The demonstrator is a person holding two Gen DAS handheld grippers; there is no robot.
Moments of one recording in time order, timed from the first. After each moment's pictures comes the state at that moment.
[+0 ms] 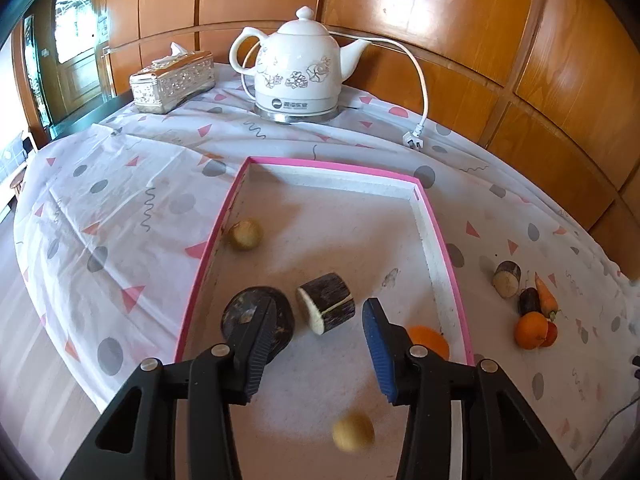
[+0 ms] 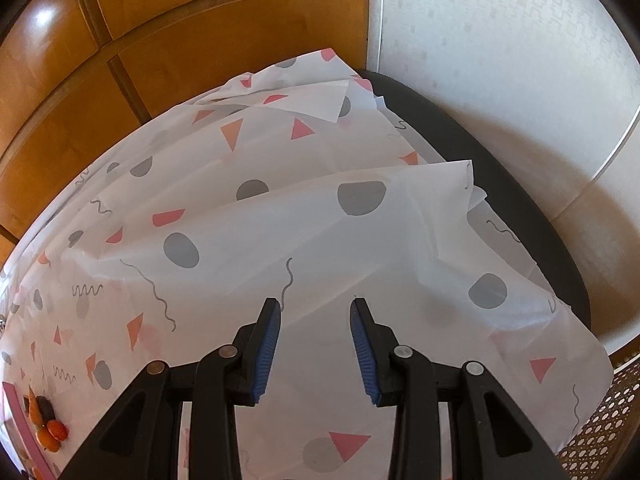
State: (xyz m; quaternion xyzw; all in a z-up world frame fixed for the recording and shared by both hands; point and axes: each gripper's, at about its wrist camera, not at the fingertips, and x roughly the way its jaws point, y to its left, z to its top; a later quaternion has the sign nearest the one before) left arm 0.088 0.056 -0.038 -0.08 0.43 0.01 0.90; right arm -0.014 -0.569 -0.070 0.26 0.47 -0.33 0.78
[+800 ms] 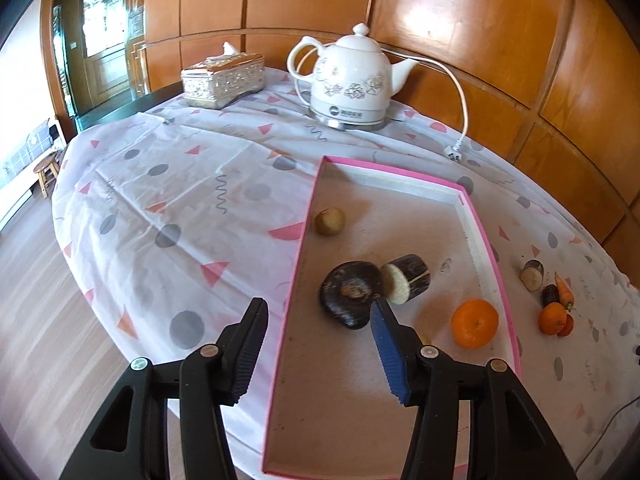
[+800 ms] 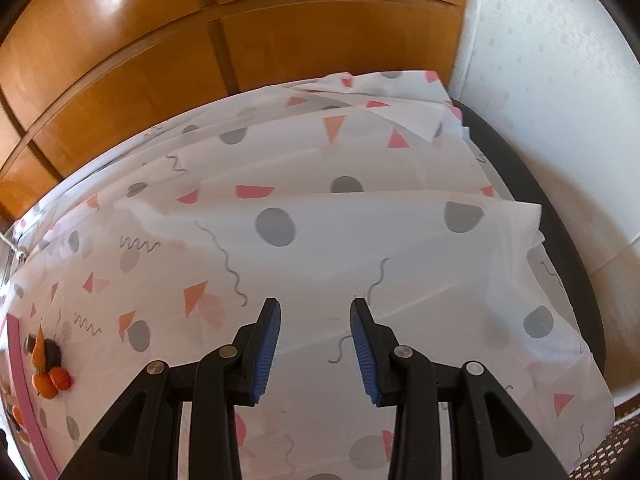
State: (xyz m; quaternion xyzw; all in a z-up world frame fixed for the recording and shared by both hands) left arm 0.043 0.110 -0.034 -0.10 0.42 0.06 0.90; right arm 0.014 -0.524 -0.064 0.20 0.47 -0.23 0.83
